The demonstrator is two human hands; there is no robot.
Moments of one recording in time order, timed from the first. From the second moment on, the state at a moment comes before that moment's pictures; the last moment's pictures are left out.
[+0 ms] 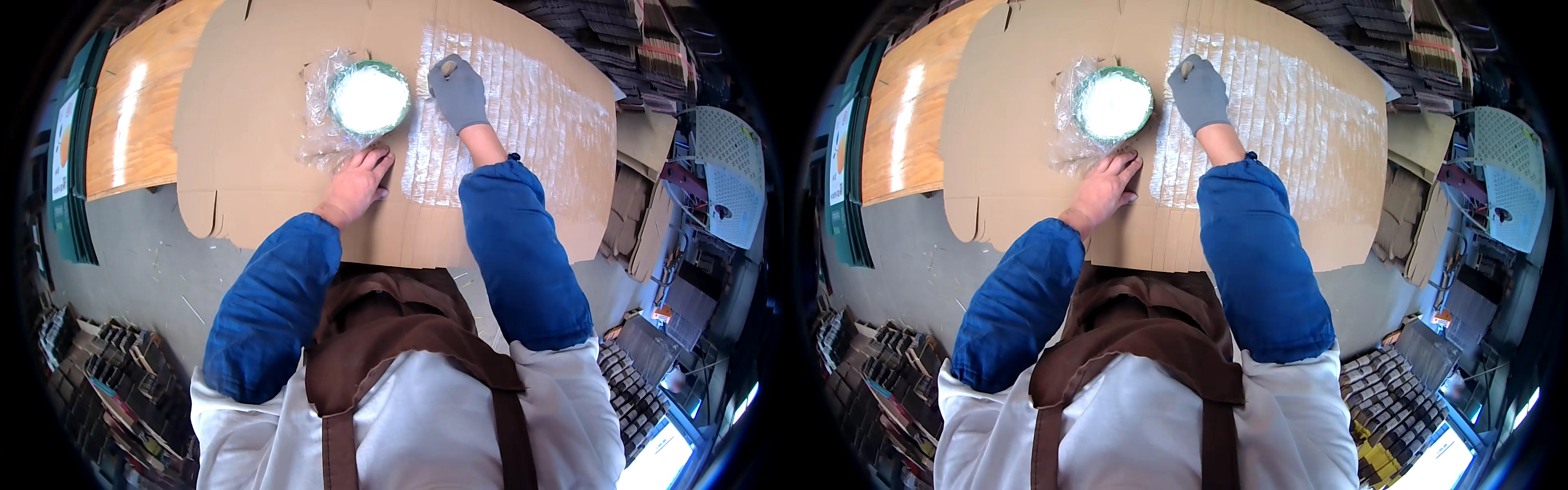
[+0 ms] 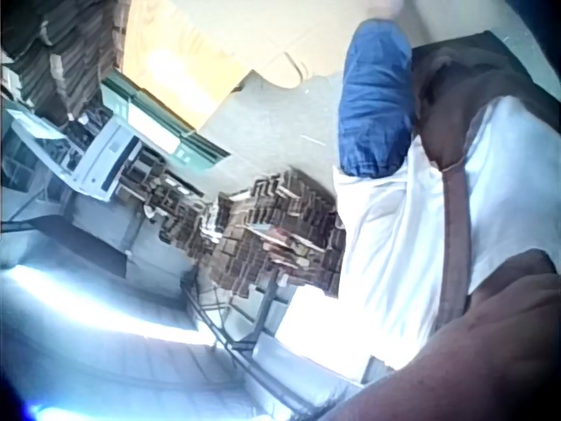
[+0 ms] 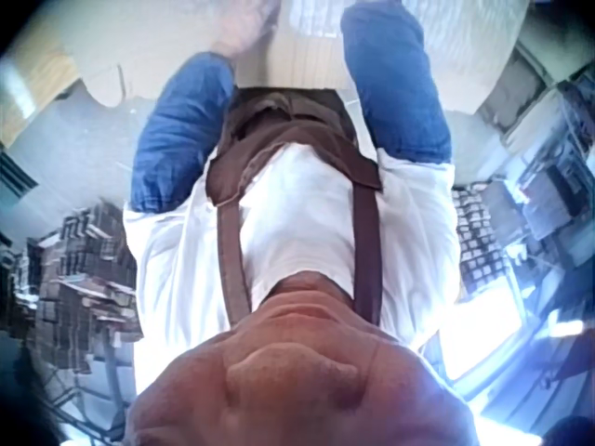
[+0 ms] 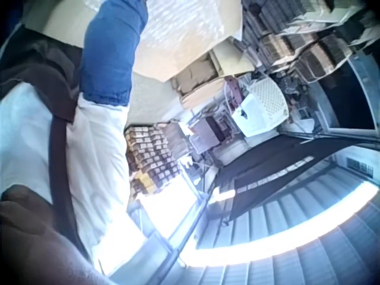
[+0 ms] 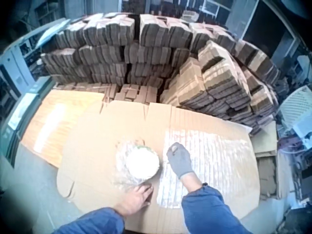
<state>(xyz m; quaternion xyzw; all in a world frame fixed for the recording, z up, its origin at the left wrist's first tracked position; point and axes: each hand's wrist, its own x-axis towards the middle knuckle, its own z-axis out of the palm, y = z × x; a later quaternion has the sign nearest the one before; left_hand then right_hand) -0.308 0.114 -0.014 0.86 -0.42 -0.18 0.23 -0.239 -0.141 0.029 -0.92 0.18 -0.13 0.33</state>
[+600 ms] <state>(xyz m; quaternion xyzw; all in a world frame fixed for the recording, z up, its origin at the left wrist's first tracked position) -0.310 0.112 -0.017 0.86 -0.42 -0.17 0.24 -0.293 -0.124 0.025 -0.92 0.21 -0.10 0.33</state>
